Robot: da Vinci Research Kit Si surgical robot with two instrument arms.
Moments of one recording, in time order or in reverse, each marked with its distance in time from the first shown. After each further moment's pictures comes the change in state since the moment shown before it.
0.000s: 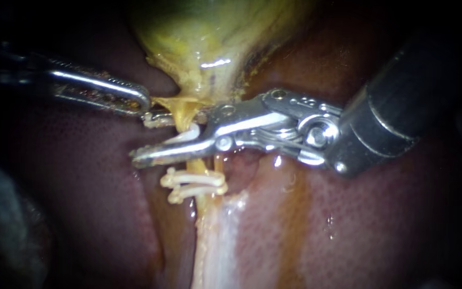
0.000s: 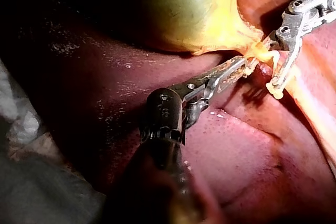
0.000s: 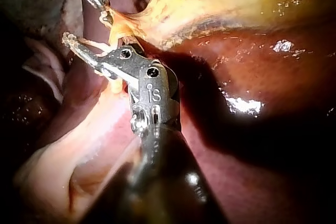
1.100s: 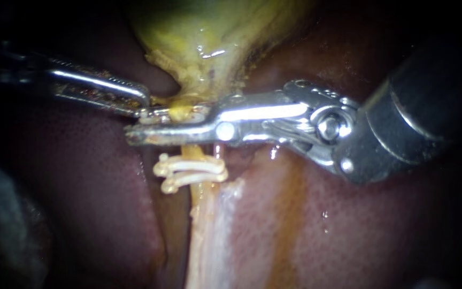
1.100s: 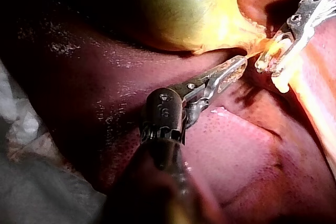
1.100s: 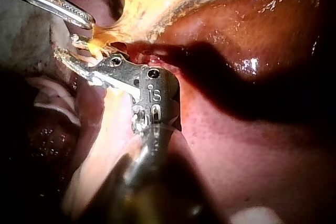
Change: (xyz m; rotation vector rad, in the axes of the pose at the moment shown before) right arm 0.002 -0.003 -0.001 0.044 0.051 0.201; left arm 0.000 0.000 0.000 -0.001 0.001 0.000
